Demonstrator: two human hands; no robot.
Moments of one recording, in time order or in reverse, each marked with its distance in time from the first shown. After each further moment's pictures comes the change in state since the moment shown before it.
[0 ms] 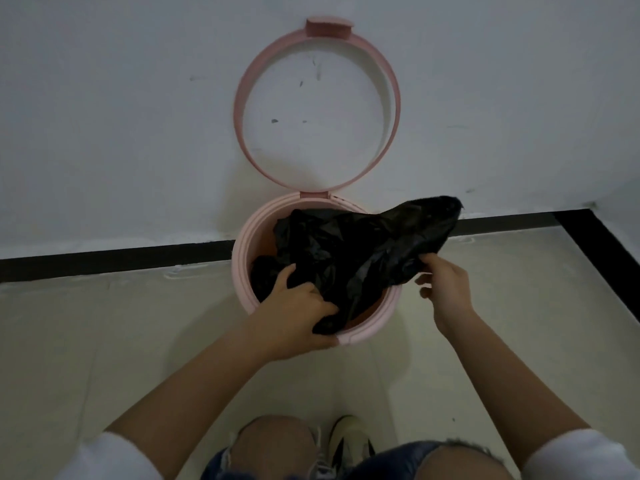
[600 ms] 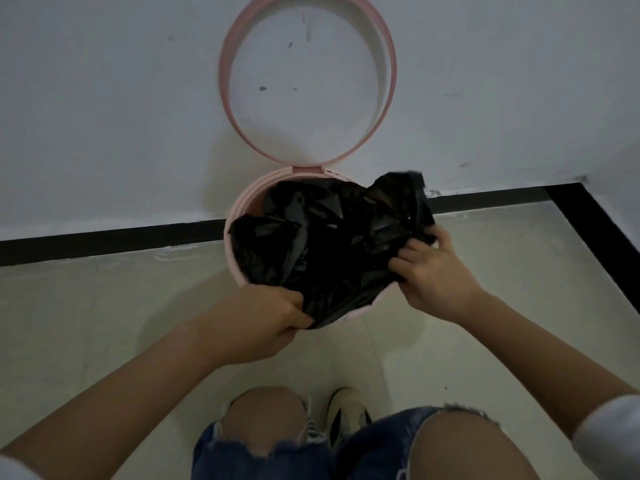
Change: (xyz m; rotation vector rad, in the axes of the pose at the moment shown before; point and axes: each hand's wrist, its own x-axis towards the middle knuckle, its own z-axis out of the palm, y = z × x) left_hand -0.043 -0.019 0.003 -0.012 0.112 0.281; right_hand -0.005 0.013 -0.022 -1.504 -0.294 -1.398
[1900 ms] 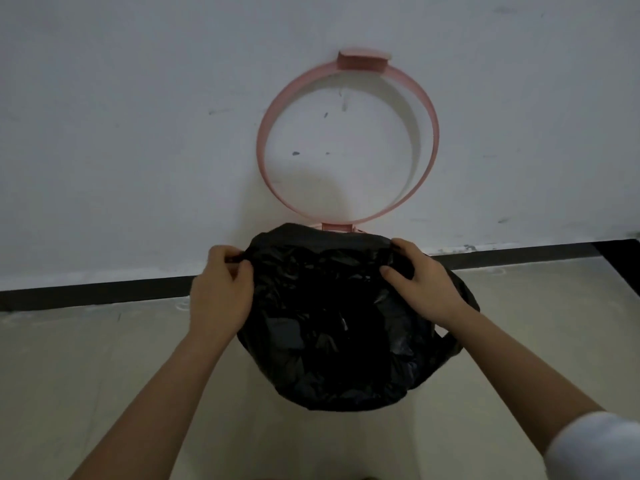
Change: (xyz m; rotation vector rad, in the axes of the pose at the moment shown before) left_hand 0.029 -0.081 -0.036 -0.546 0.804 -1.166; right_hand 0.105 0.014 0.017 0.930 -0.032 0.635
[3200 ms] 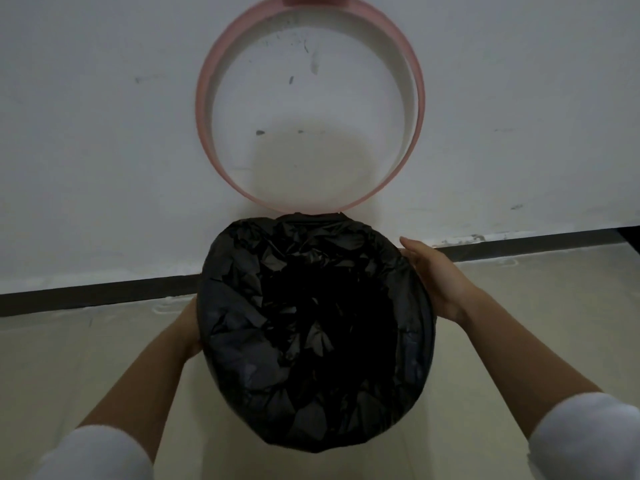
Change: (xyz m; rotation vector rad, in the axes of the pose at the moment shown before) left_hand 0.042 -0.075 0.054 -0.453 -0.426 -0.448; right_hand 0.054 0.065 0.002 0.998 -0.336 0.522
